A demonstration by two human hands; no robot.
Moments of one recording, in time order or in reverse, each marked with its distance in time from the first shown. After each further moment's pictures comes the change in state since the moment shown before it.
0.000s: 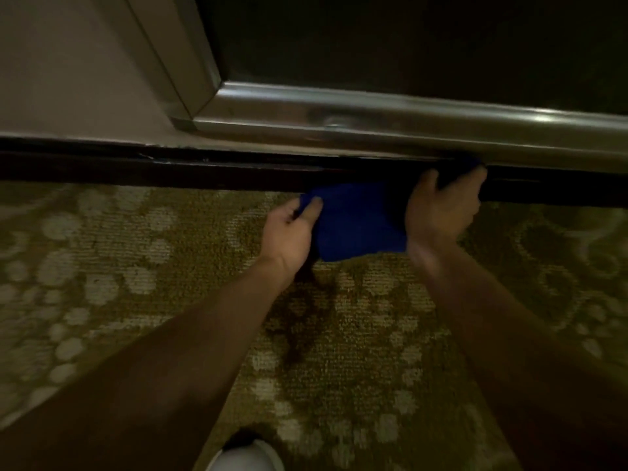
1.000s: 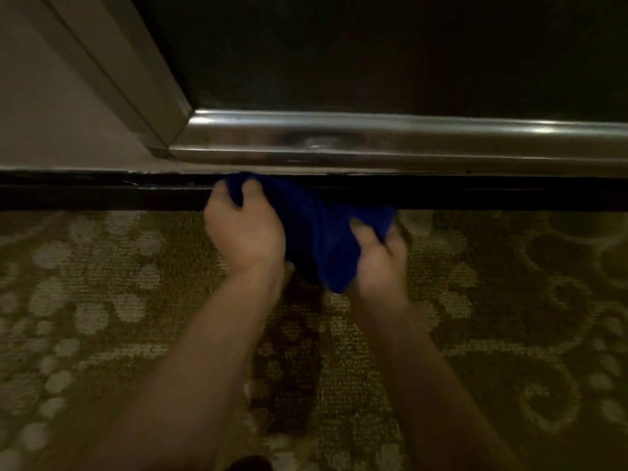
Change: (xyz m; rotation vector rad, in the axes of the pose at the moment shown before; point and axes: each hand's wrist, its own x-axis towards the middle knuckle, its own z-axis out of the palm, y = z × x) left_hand -0.013 0.053 0.004 -0.125 0.578 0.225; right_hand -0.051 0.026 0.019 0.790 -0.528 0.618
